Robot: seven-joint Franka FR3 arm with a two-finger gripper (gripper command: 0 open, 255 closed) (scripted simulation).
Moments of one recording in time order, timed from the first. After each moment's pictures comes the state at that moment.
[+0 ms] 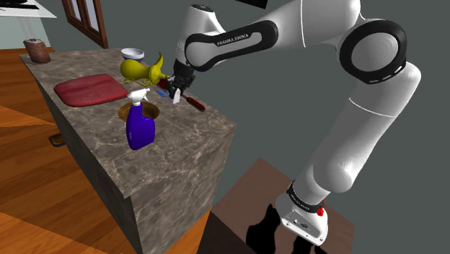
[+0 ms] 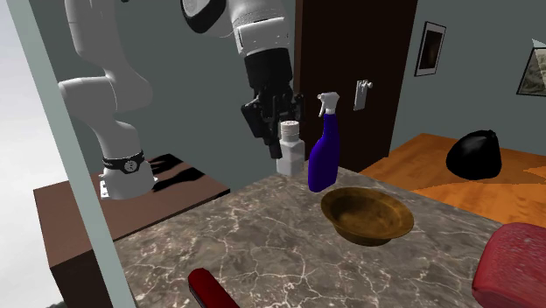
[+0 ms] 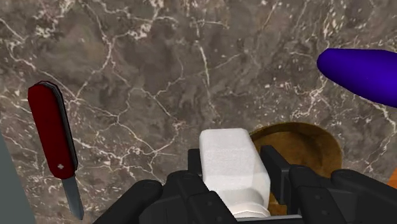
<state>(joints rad) 0.06 0.09 0.13 -1.99 -0.03 2.33 0.18</state>
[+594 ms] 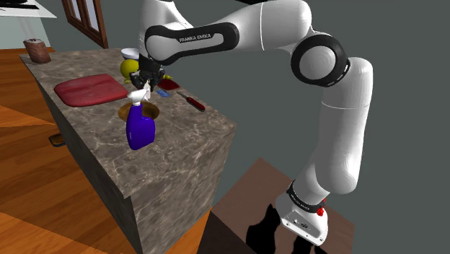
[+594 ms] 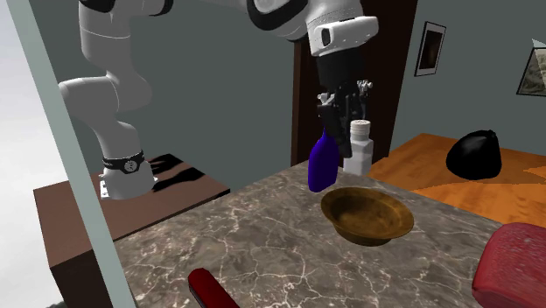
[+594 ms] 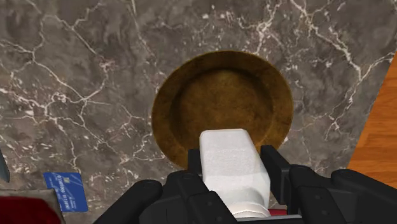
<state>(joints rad) 0.16 0.42 0.15 -1.53 -0.12 2.19 0.32</state>
